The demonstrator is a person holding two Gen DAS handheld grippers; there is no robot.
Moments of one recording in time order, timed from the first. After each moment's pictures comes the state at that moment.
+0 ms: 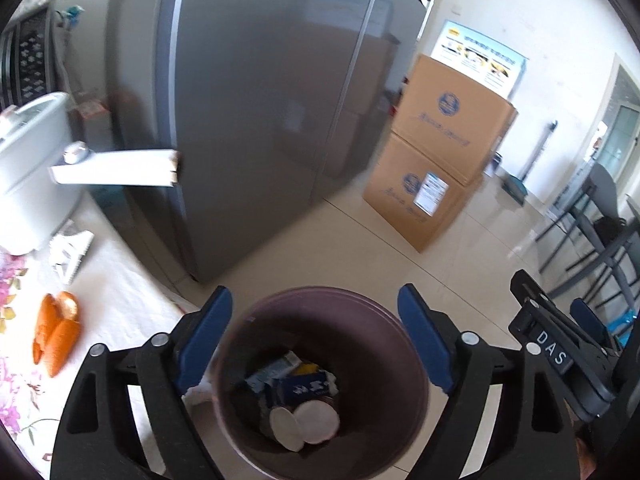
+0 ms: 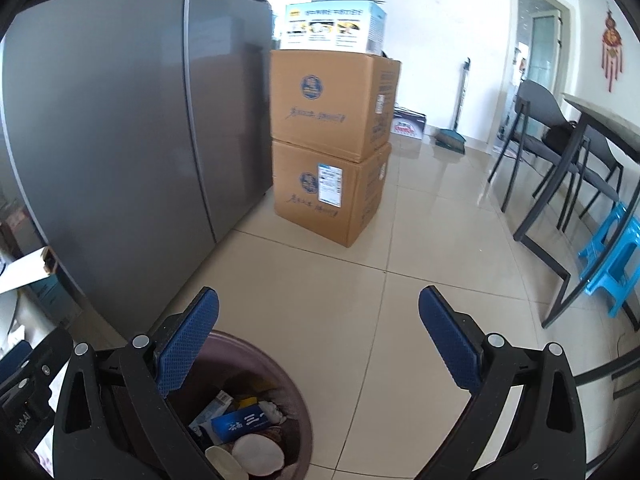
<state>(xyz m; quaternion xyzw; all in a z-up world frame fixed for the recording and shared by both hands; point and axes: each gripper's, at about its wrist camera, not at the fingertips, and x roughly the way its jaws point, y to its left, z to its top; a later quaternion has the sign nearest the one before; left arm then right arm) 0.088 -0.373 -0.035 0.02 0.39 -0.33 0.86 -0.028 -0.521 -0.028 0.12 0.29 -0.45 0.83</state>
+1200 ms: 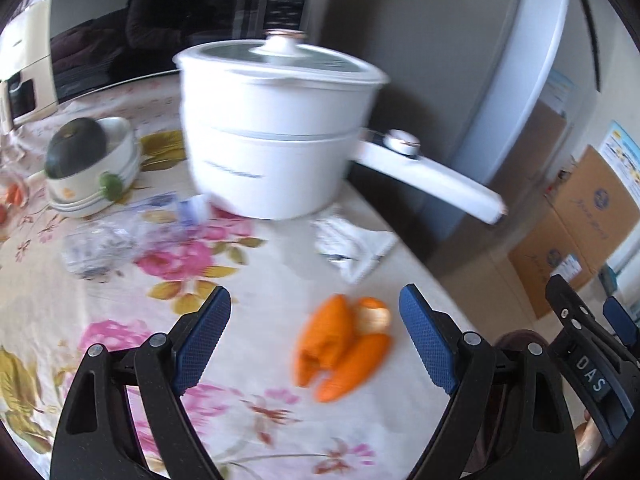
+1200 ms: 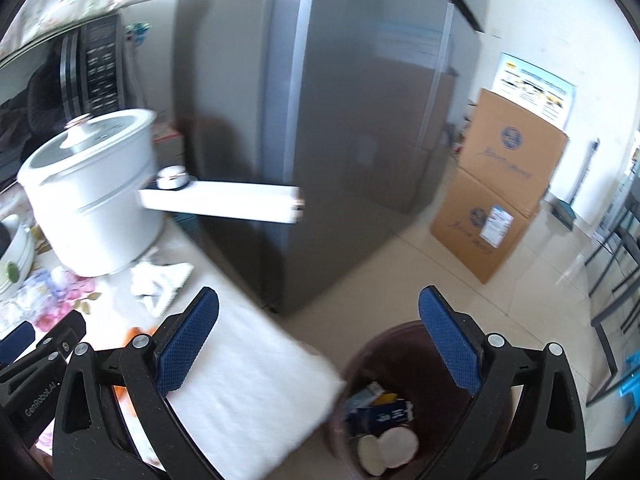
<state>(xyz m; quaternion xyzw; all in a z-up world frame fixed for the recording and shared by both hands) 0.192 -0.104 -0.073 -0.06 0.41 -0.09 0.90 0.140 -0.288 -0.040 0.01 0.33 -0.25 0.91</state>
